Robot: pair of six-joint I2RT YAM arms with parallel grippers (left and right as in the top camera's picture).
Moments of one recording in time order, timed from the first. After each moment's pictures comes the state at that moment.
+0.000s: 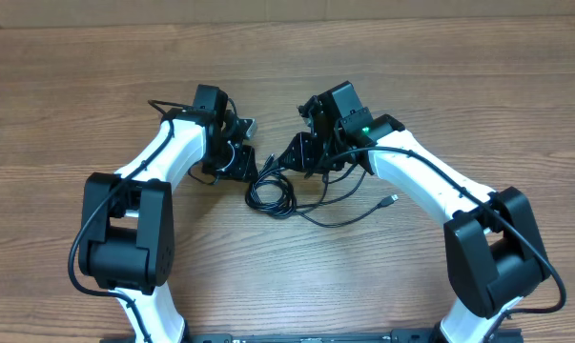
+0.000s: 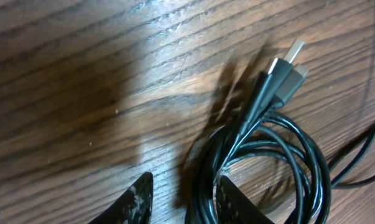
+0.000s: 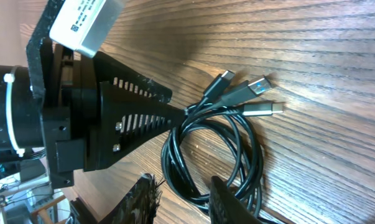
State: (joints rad) left arm -0.18 1.96 1.29 -0.79 0.37 0.04; right arm 0.49 1.87 1.31 -0.52 -0.56 0.49
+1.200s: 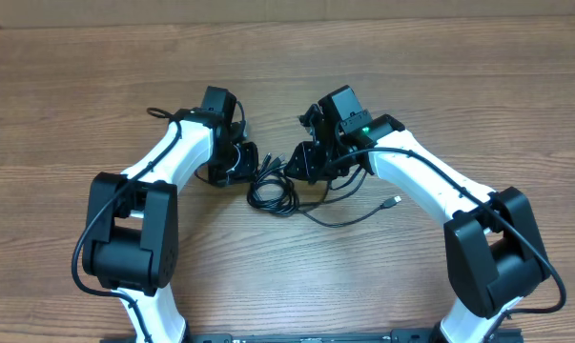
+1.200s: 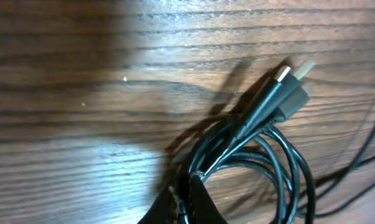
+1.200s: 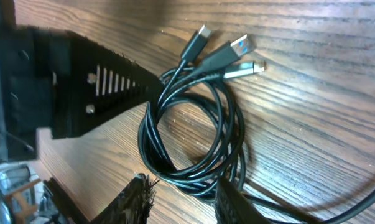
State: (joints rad) left arm -0.21 1.96 1.29 -0.80 0.35 -0.34; right arm 0.49 1.87 1.31 -0.63 -0.54 0.36
